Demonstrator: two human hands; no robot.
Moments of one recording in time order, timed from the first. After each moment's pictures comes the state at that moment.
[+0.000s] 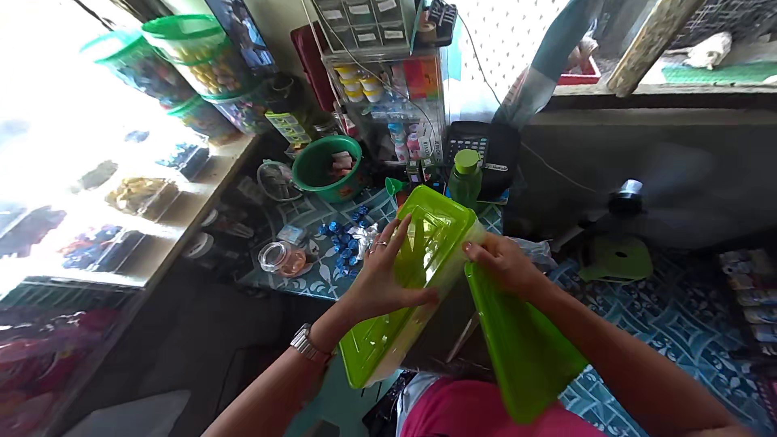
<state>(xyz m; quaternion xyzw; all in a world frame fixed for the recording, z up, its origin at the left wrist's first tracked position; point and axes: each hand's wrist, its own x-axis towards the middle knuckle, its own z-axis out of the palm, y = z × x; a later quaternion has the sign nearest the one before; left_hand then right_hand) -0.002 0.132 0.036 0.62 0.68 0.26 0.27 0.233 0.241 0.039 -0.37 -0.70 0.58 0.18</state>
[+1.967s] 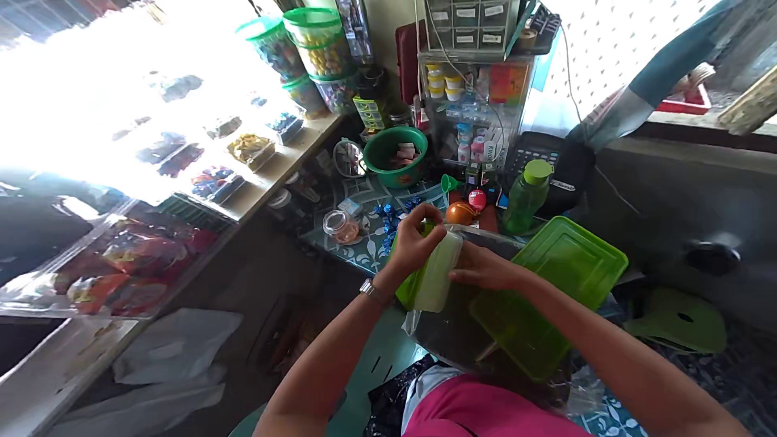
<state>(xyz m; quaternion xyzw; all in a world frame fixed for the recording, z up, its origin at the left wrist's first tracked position) -0.034 0.140 0.012 0.51 0.62 0.55 0.22 0.136 0.251 -0.020 -0.08 -0.79 0.61 0.02</state>
